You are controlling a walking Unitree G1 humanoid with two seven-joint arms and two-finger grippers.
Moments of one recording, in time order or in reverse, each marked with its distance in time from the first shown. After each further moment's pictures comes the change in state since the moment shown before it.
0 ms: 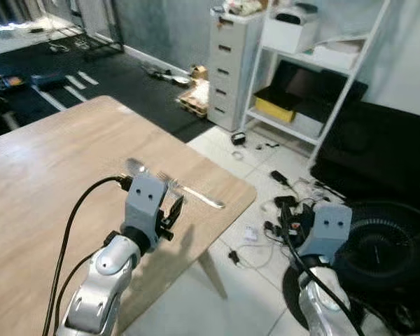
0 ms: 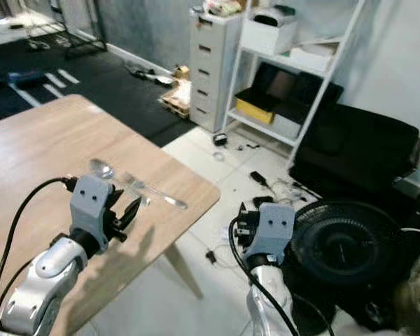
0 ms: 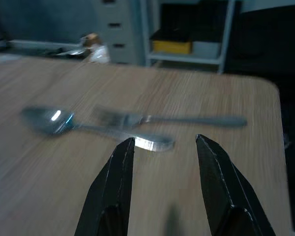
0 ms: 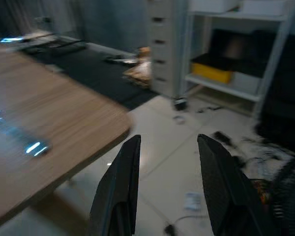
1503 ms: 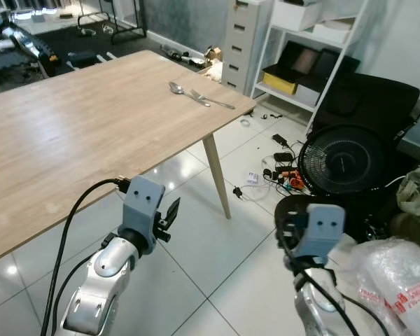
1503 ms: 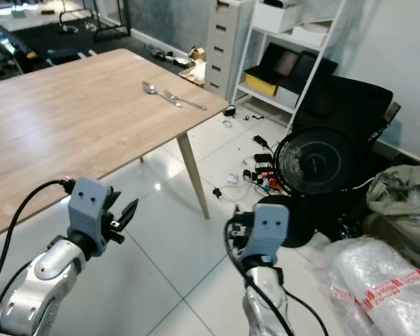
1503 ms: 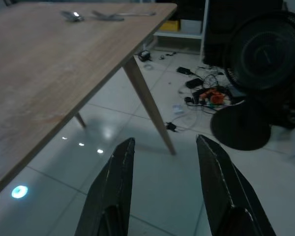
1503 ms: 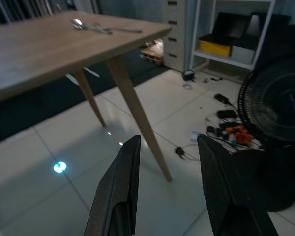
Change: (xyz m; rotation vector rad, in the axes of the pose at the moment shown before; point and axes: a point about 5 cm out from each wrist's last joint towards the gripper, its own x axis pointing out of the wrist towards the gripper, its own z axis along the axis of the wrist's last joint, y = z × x) left arm -0.001 -0.001 -0.006 -0.010 0.021 -0.001; right arm -0.001 0.004 -0.004 0.010 0.031 0.007
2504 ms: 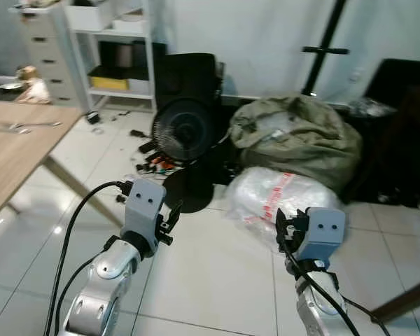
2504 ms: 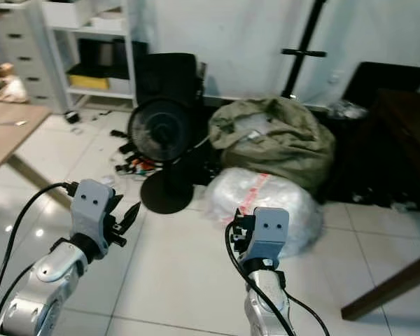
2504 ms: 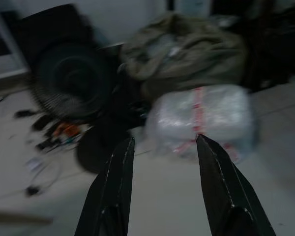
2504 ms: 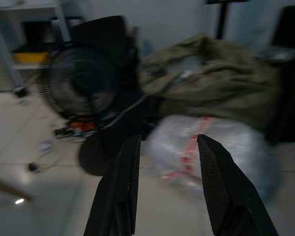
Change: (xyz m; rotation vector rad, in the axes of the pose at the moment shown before) left arm 0.002 -0.006 0.000 -0.008 -0.001 -0.020; right arm -0.003 -0.007 -0.004 -0.012 0.019 -0.017
